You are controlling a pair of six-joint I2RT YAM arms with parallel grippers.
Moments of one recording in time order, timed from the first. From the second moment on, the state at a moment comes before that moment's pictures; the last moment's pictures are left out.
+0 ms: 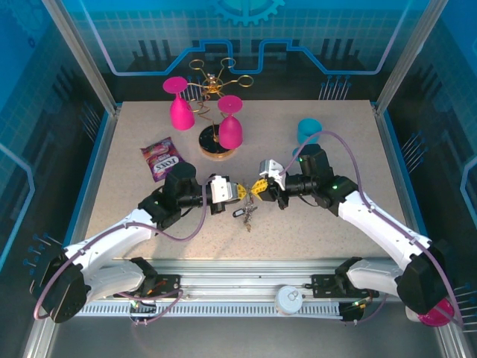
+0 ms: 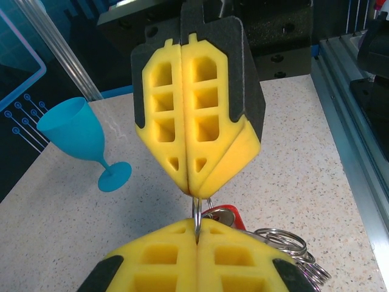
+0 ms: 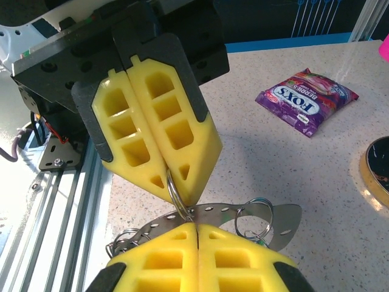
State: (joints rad) left arm -0.62 1.10 0.68 0.10 0.60 0.51; right arm 0.54 1.18 0.90 -0.31 -0.78 -0.43
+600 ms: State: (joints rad) left arm -0.62 1.11 0.60 0.32 0.65 0.39; right arm 0.52 1.14 0.77 -0.12 -0.82 -0.35
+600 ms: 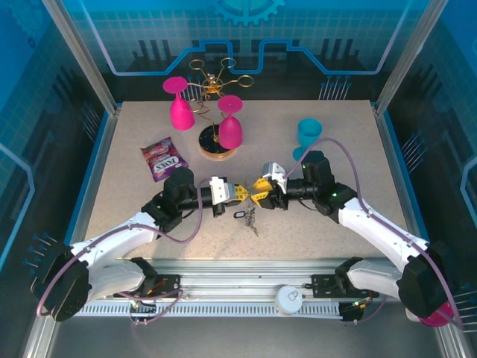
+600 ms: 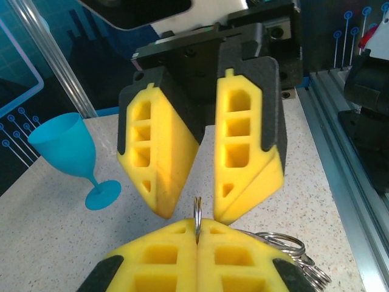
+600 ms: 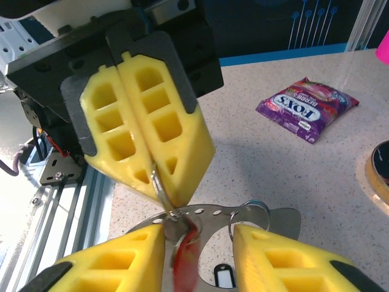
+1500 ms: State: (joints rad) left arm -0.62 1.11 0.60 0.32 0.65 0.38; right arm 0.54 1.17 0.76 -0.01 -0.87 -0.38
